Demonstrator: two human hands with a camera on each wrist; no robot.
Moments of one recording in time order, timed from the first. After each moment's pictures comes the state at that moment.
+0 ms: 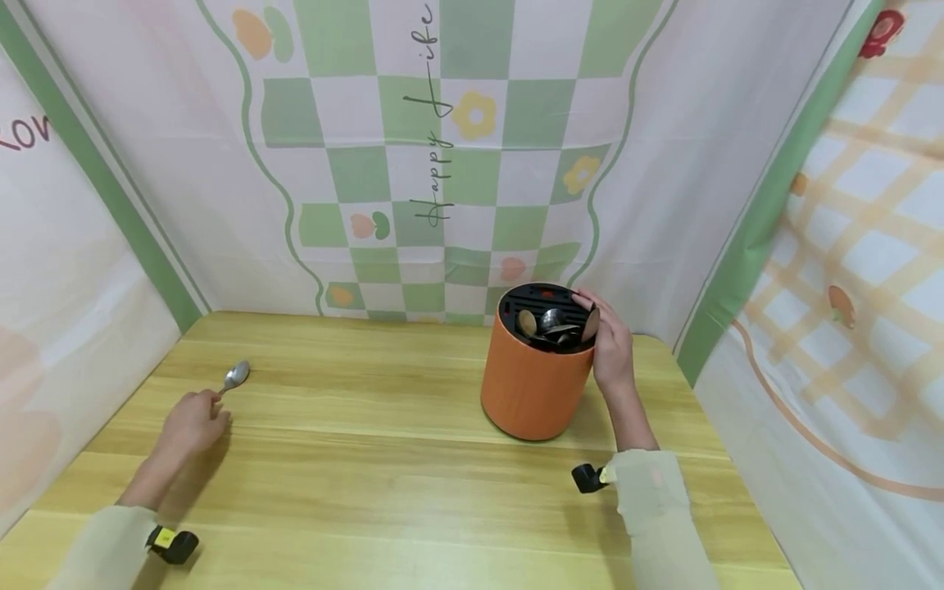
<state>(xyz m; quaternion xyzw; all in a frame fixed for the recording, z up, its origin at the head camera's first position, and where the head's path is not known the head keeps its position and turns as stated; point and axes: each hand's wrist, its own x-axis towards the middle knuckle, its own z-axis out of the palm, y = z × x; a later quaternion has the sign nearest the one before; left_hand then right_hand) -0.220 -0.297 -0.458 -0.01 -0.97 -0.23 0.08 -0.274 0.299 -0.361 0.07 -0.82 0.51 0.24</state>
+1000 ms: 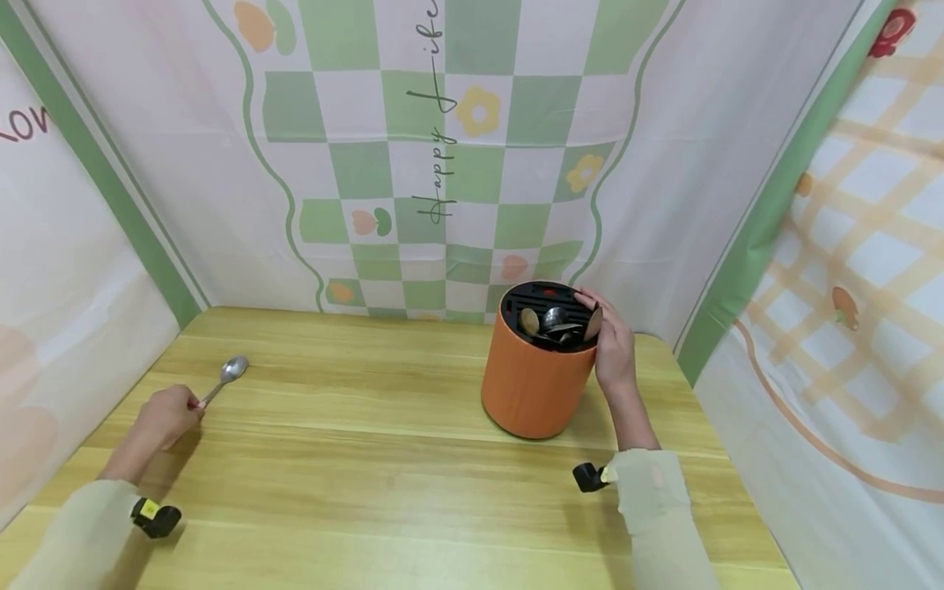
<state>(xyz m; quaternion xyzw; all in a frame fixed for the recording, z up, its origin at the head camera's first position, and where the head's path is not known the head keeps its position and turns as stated) -0.232 -0.339 -0.447 0.03 -0.97 -0.23 -0.07 -0.275 0.300 -0.361 0.06 -0.83 0.52 0.22</state>
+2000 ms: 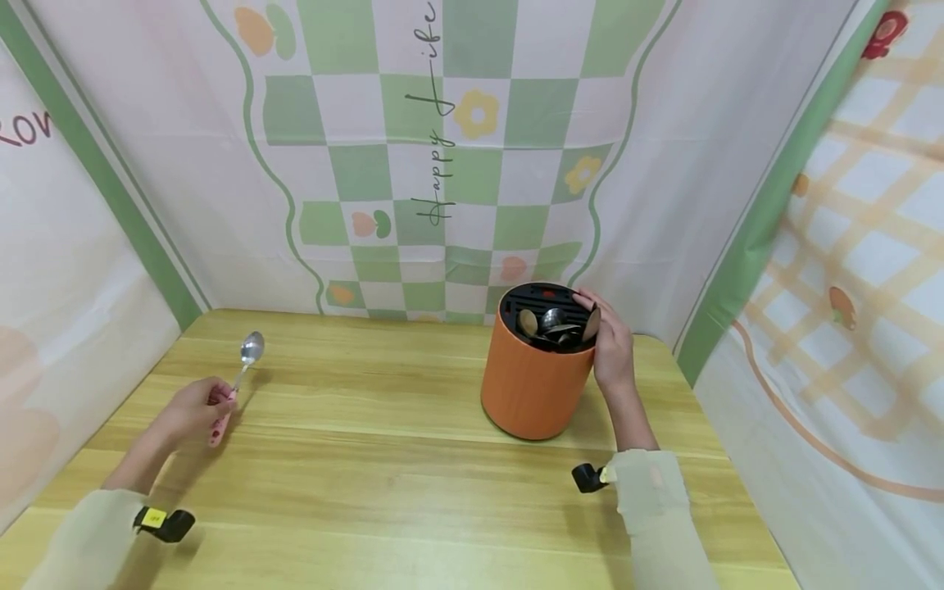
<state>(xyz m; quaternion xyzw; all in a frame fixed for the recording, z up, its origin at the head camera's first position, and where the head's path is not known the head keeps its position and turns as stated) -0.228 -0.302 -0.439 -0.04 -0.88 -0.46 -0.10 -0.274 0.299 -0.360 0.06 -0.82 0.52 0.23</state>
